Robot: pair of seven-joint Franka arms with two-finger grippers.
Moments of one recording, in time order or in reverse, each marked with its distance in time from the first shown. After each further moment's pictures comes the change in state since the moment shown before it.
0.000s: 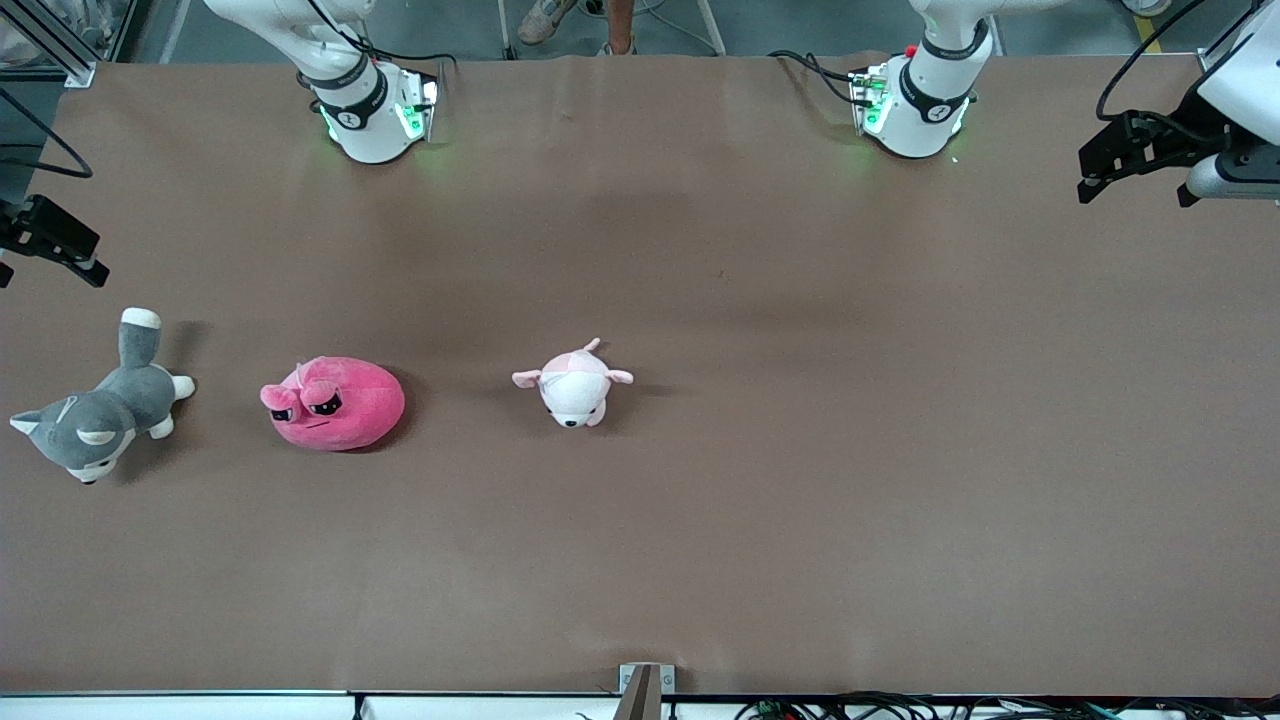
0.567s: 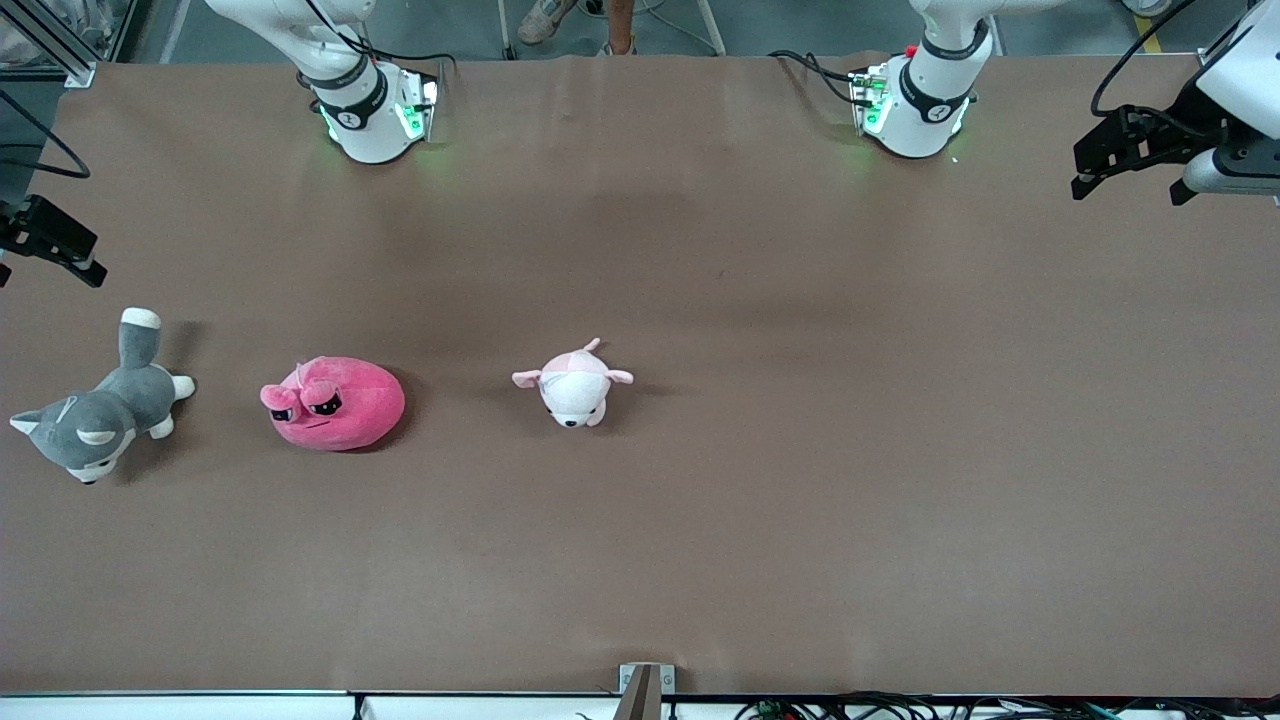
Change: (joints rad) left arm 0.000 -0.003 0.000 0.000 -0.025 0.000 0.000; right arm -0.031 0.000 0.030 0.000 0.000 0.000 0.000
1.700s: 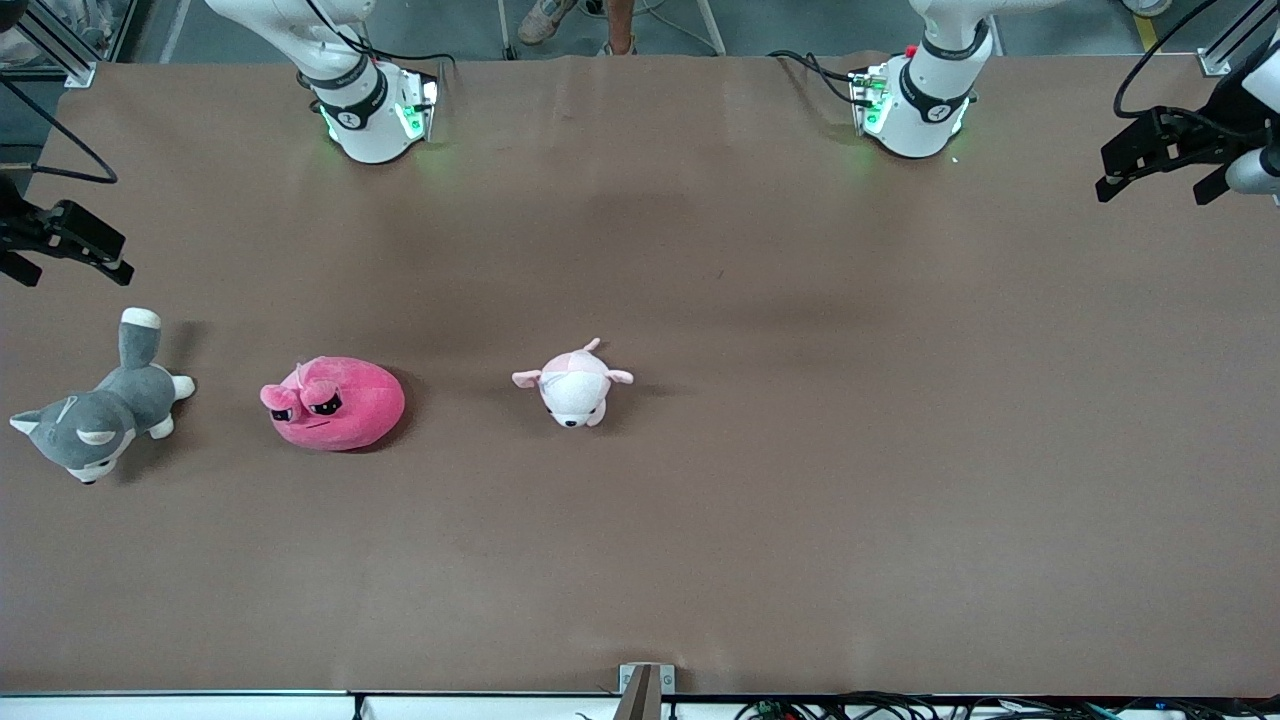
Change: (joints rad) left arm 0.020 0.001 0.024 0.008 -0.013 0.001 0.003; right arm 0.000 -0.025 0.011 -0.076 -0.001 0.010 0.000
